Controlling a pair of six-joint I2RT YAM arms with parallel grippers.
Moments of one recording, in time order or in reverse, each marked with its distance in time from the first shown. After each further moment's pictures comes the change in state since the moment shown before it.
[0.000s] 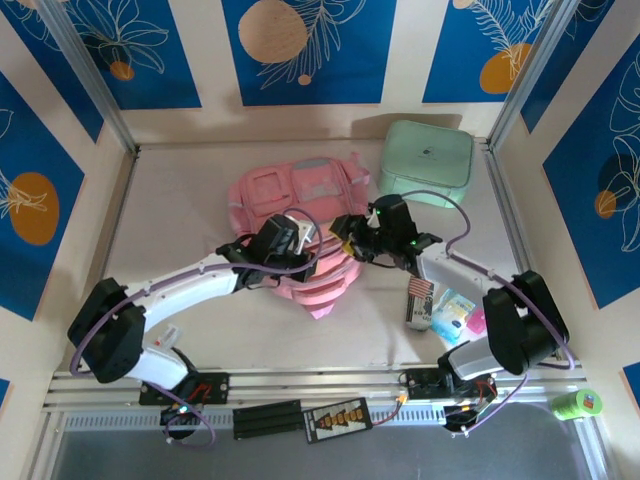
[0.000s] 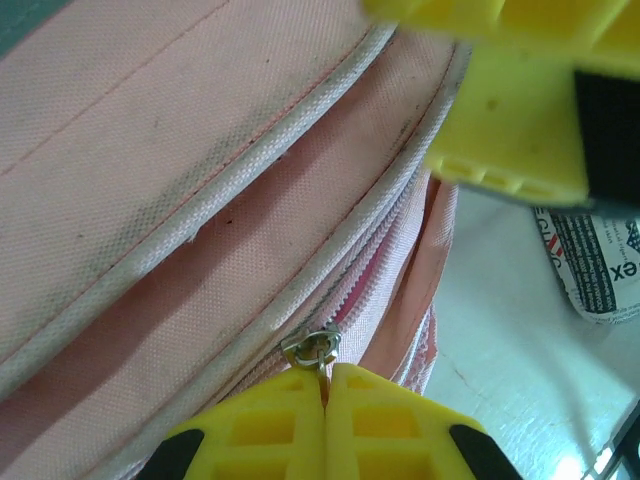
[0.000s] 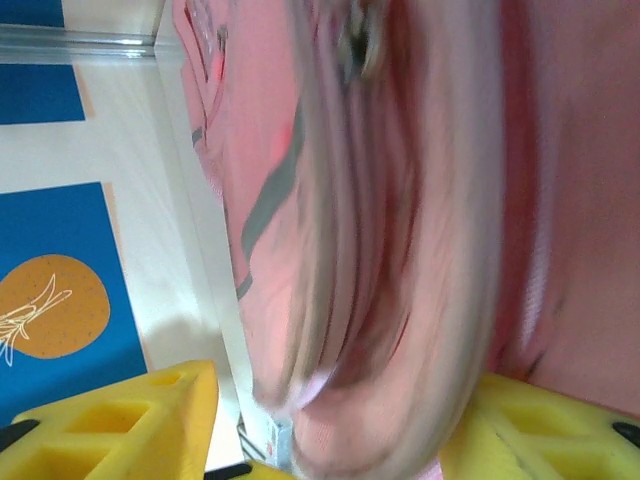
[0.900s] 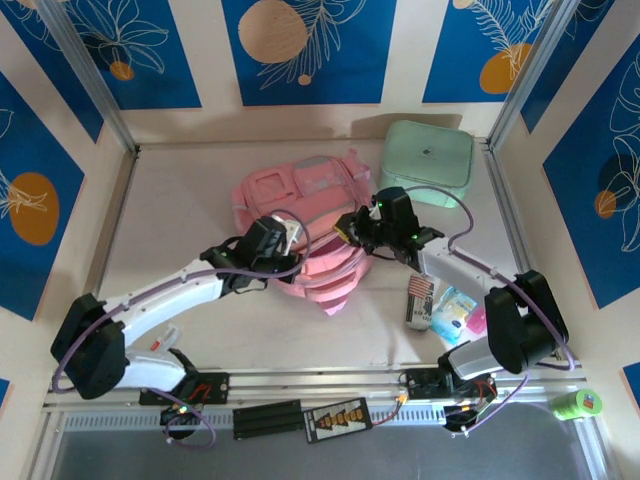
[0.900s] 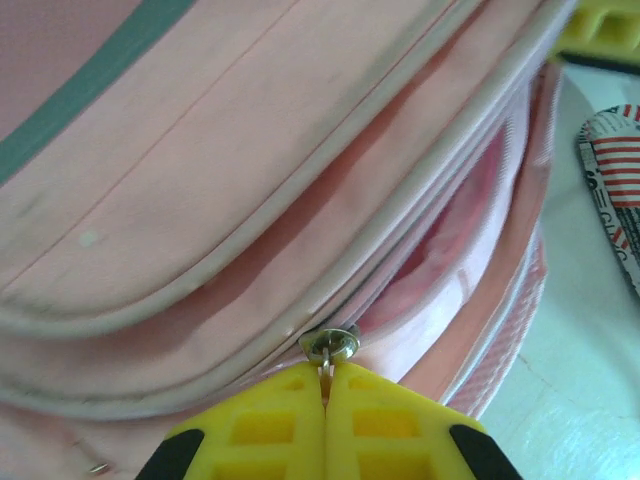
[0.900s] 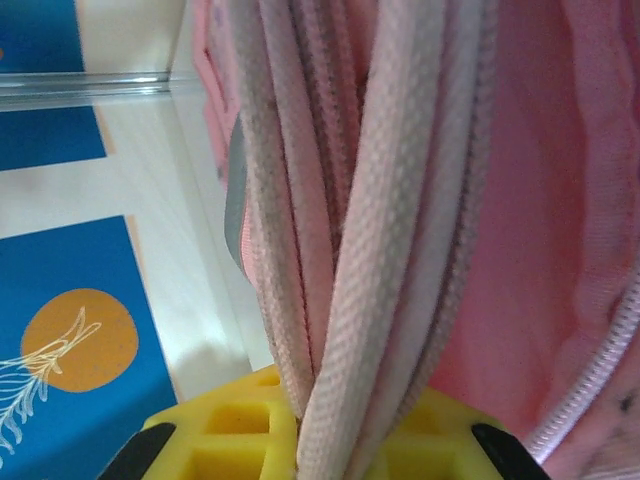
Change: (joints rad) left arm 0.046 -0.130 -0.050 -0.100 -0.111 0.073; right arm -0.079 0.008 0.063 -0.008 -0.045 0.025
